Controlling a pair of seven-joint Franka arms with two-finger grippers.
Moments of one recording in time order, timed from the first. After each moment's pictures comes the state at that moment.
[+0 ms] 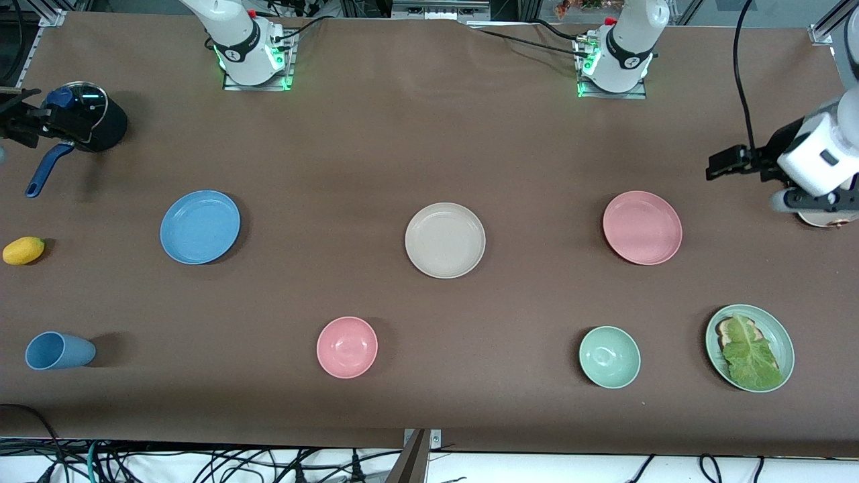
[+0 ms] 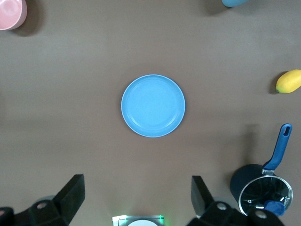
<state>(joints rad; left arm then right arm) 0.03 0.14 -0.03 -1.56 -0.03 1.49 -0.01 0.00 0.00 -0.05 -1.57 -0.02 1.48 -0.02</state>
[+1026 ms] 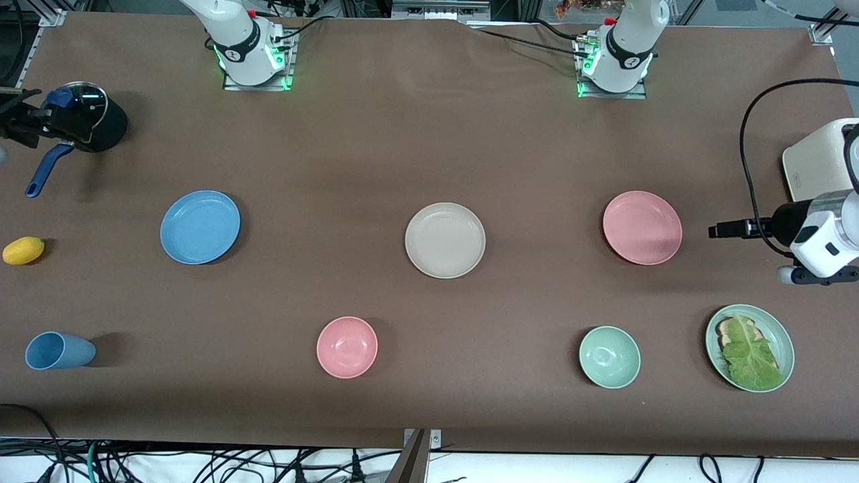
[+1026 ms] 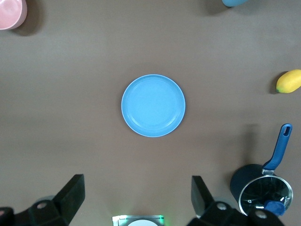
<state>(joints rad) 0.21 0.39 -0.03 -1.54 -0.18 1.64 0.15 0.00 0.00 -0.05 -1.57 -0.02 1.48 -0.02</state>
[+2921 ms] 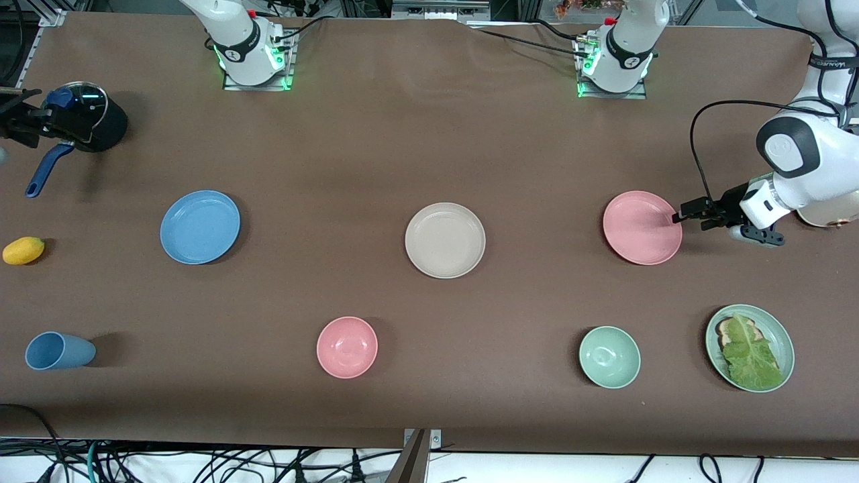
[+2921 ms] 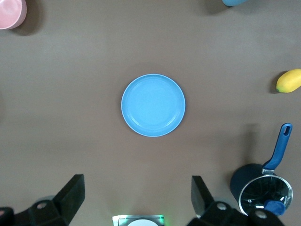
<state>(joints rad) 0.35 0.28 -0.03 -2.24 -0.46 2.32 0.73 0.00 0.00 -0.05 -1.57 -0.02 1.48 -0.02</state>
